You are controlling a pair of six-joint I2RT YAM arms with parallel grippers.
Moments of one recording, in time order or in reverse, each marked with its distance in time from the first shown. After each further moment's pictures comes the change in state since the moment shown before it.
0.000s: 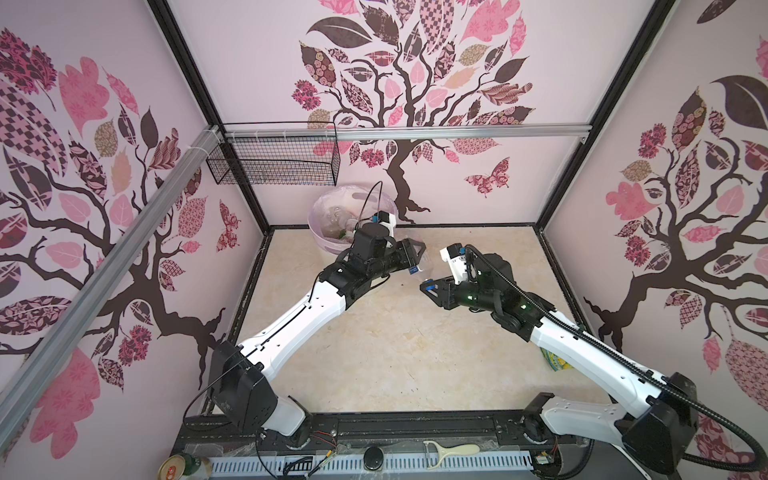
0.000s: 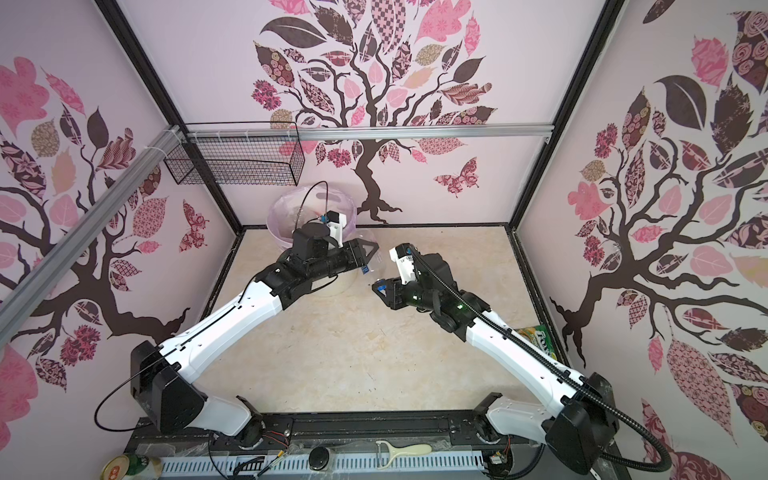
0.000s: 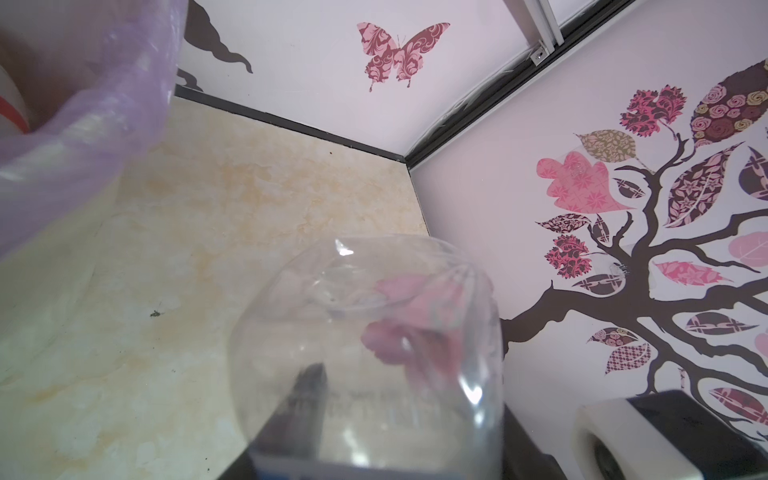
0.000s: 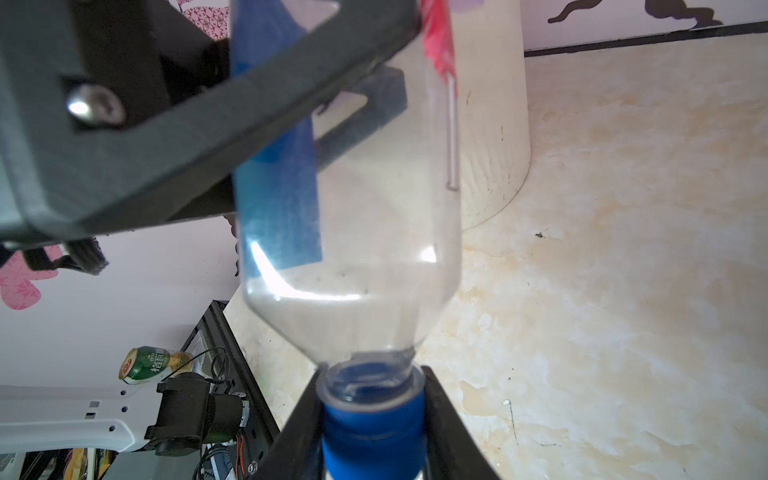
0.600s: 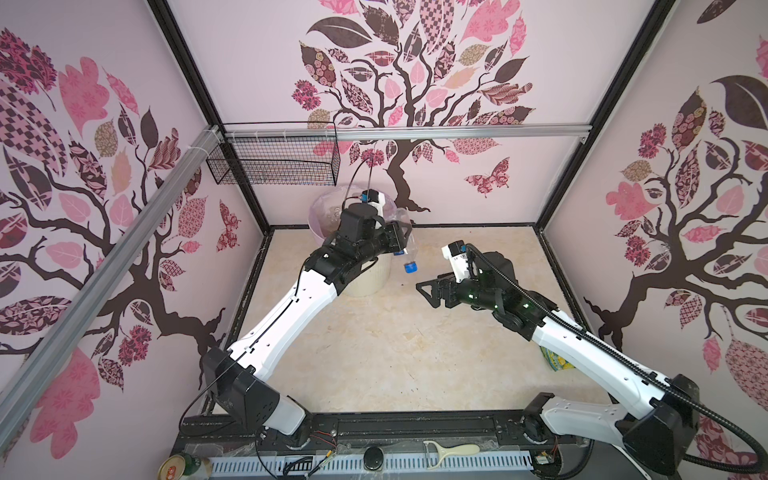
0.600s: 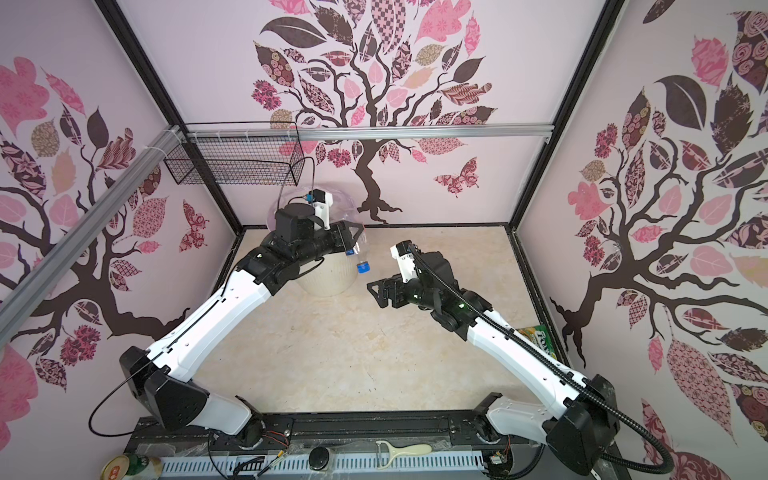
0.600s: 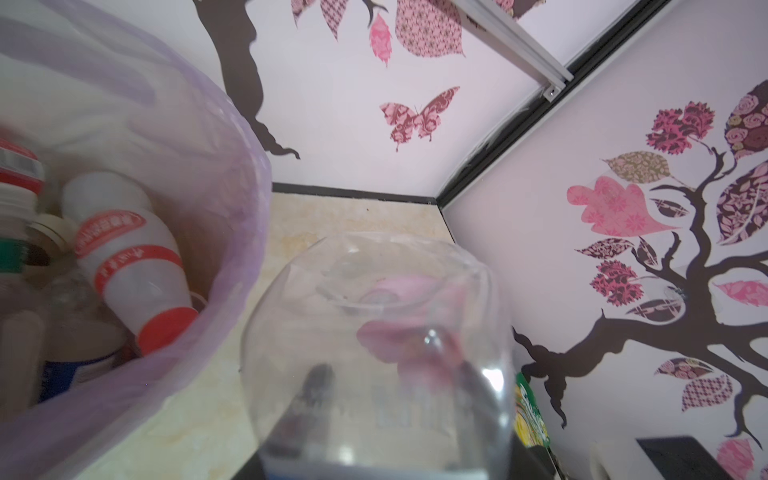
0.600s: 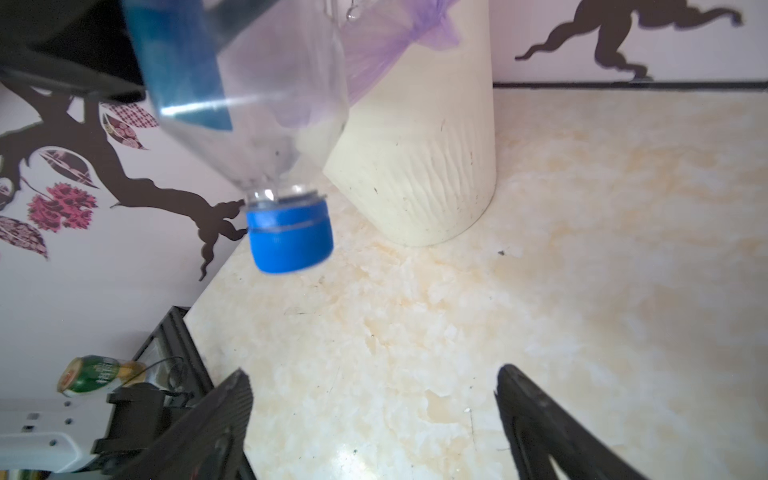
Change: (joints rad) left arm 0.087 0.011 0.216 -0.180 -0.091 0.207; right arm 0.002 -0.007 0.039 -0.045 0.091 -0.082
